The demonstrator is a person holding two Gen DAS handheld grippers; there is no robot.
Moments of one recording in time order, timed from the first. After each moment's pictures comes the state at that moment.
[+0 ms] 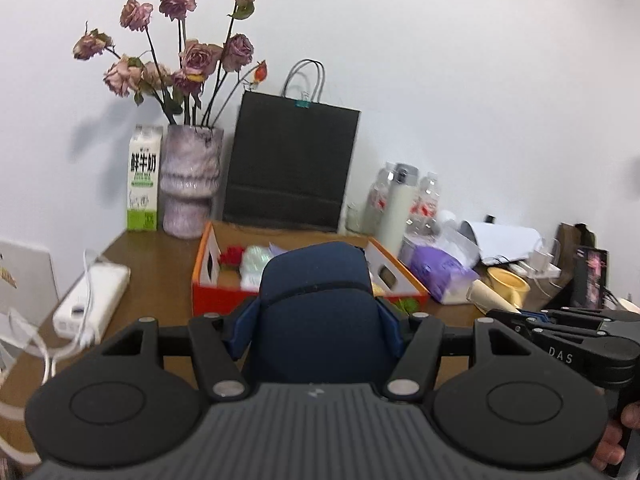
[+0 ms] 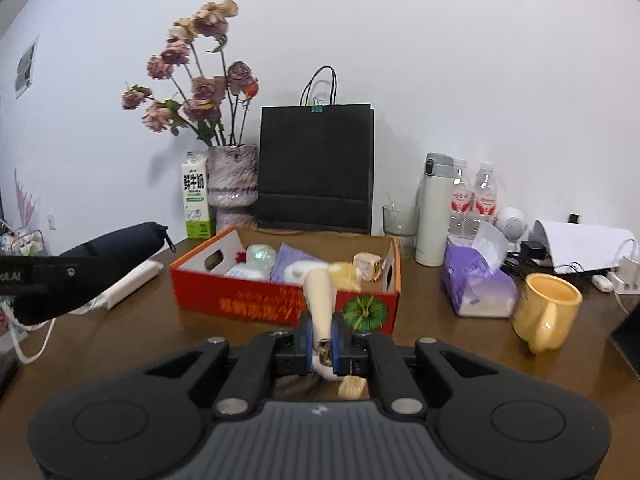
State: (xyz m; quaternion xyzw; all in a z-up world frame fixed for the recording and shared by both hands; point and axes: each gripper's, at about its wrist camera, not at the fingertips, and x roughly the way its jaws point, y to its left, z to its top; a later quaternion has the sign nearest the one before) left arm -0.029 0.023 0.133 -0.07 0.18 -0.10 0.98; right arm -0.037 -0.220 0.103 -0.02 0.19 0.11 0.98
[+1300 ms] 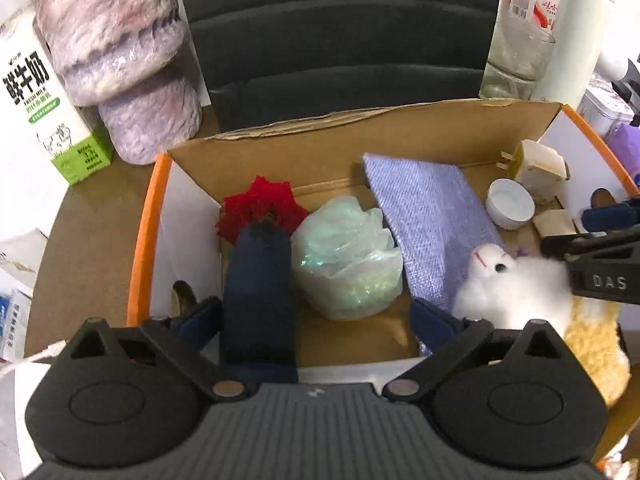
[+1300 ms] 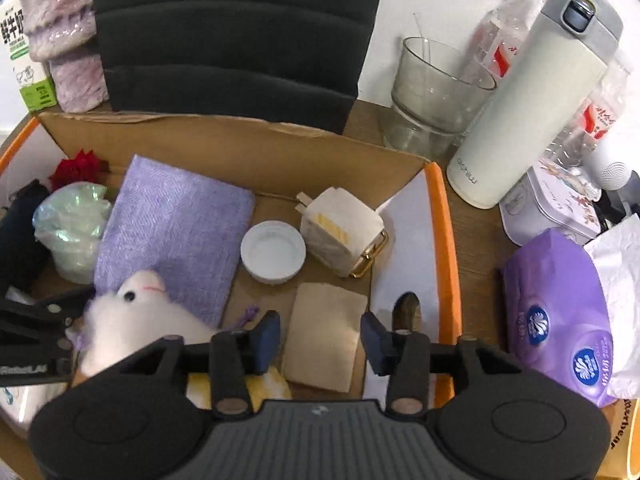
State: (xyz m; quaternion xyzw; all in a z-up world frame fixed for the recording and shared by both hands) left arm 0.331 0.001 0.043 0.07 0.49 -0.03 0.87; right arm 0.349 -0.181 0.039 -0.09 0.51 0.03 0.85
